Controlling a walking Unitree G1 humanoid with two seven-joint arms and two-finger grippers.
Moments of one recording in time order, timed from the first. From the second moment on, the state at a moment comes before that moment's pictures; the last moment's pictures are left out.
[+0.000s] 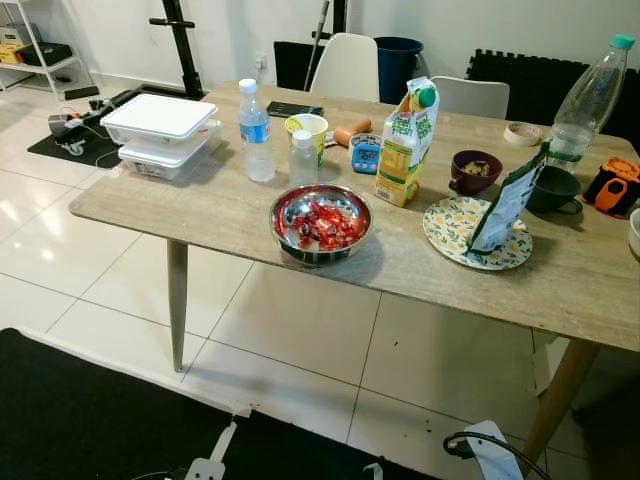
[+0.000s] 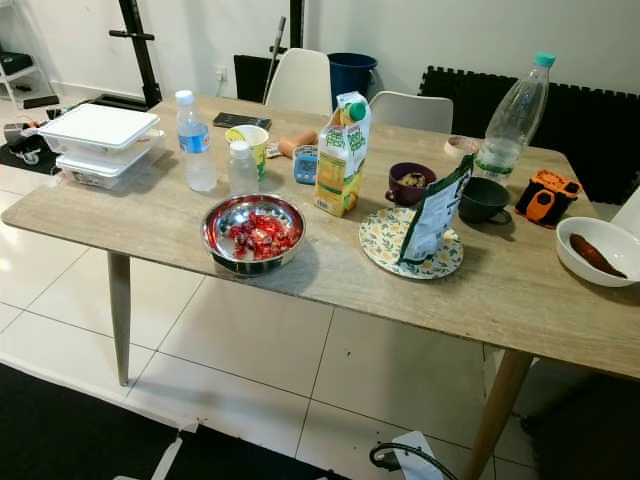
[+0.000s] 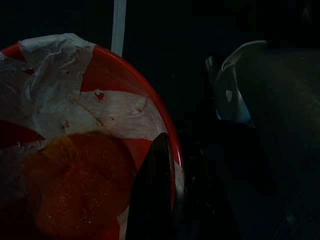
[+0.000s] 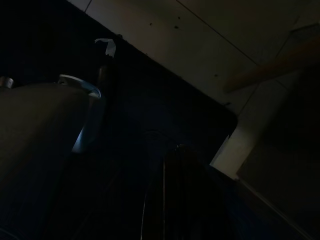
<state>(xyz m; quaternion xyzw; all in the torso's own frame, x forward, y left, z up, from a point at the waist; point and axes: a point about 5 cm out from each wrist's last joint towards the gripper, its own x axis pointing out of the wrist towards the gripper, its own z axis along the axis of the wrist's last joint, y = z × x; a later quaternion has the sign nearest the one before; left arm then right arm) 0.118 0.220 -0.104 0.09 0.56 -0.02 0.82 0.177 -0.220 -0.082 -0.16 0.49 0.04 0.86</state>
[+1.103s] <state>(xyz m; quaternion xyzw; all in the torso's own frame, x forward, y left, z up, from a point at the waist) 0.118 0.220 -0.104 0.09 0.56 -0.02 0.82 0.173 -0.222 -0.083 -0.16 0.50 0.04 0.85</state>
